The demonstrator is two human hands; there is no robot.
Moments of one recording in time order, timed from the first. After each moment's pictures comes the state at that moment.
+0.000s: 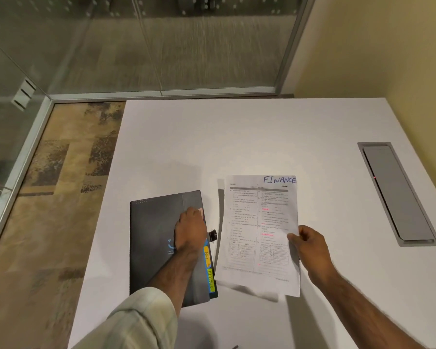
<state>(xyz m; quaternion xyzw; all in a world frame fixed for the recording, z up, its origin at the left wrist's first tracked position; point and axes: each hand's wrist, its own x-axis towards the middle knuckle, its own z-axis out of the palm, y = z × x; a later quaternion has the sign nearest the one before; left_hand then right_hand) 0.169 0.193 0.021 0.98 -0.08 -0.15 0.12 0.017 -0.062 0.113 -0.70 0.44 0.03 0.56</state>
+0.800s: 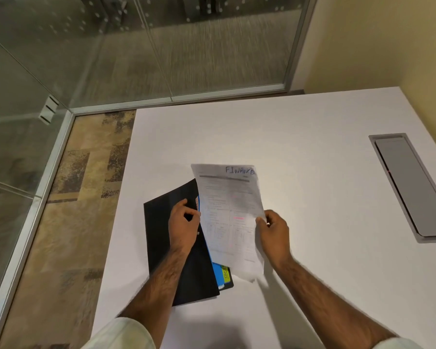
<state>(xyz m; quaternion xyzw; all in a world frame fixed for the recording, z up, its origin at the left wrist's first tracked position) 0.165 0.218 0.090 0.89 0.09 -0.08 0.44 0.069 0.012 0.094 -0.74 0.36 -0.04 0.57</state>
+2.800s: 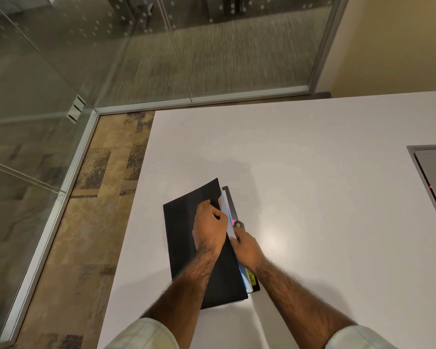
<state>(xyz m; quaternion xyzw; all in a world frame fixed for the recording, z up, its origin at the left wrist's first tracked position) 0.182 0.166 0.103 0.93 0.13 -0.09 0.33 0.124 0.075 0.036 -0.79 0.20 0.26 0.53</state>
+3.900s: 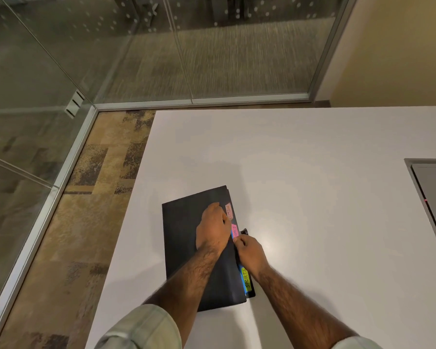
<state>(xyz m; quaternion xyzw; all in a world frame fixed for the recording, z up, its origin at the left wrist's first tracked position) 0.193 0.162 0.075 0.96 0.00 -0.11 0.25 0.122 0.062 0.024 -0.78 0.27 0.21 0.53</state>
